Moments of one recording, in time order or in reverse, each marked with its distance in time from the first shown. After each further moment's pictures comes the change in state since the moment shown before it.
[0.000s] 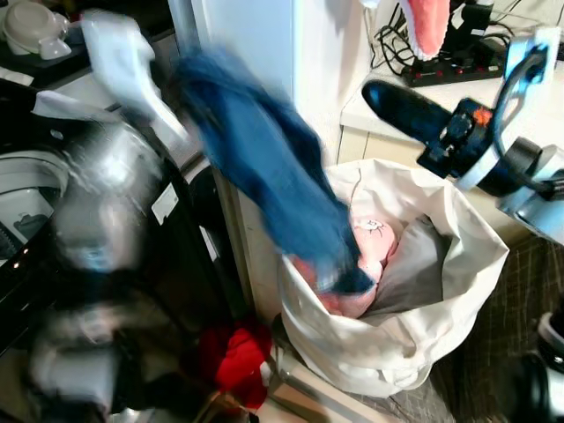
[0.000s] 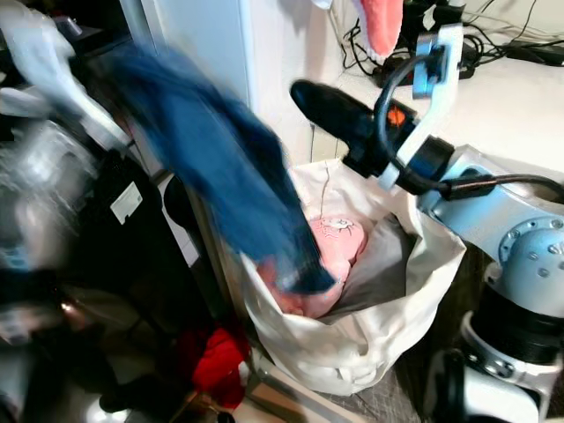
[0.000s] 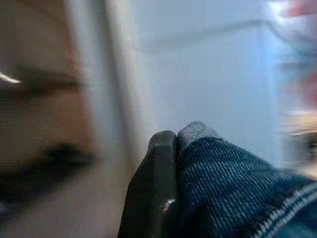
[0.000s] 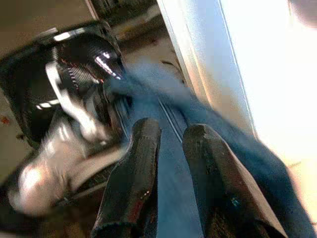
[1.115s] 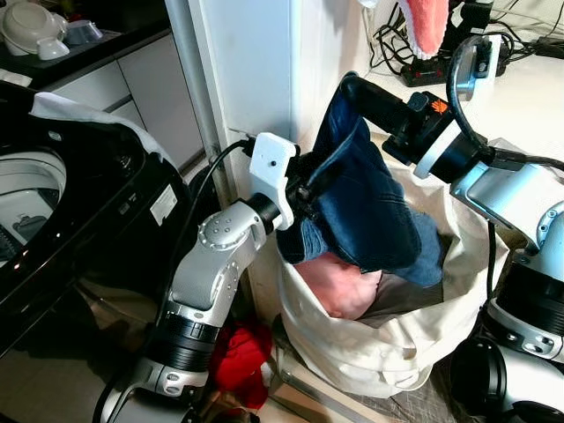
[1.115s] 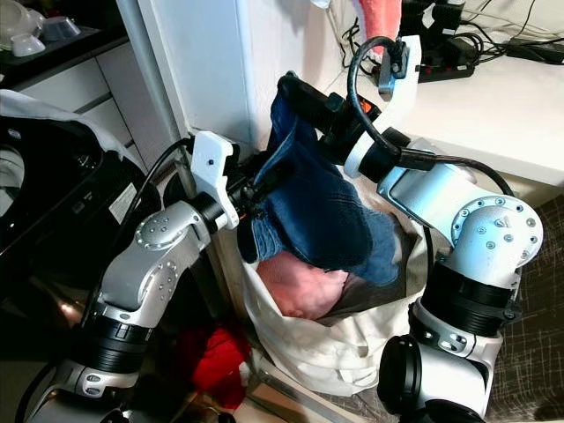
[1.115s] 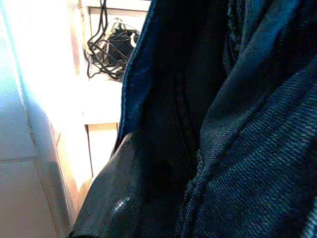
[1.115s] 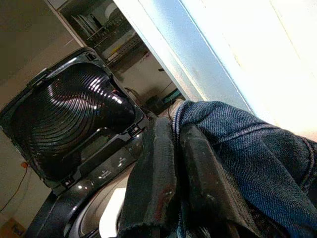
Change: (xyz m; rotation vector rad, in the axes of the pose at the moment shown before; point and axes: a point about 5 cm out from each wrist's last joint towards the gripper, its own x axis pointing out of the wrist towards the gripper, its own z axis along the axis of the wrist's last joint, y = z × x) left arm -0.049 -0.167 -0.084 -0.410 0.304 -0.451; right arm 0.031 -0.013 -0.012 0.260 -0.047 -0.067
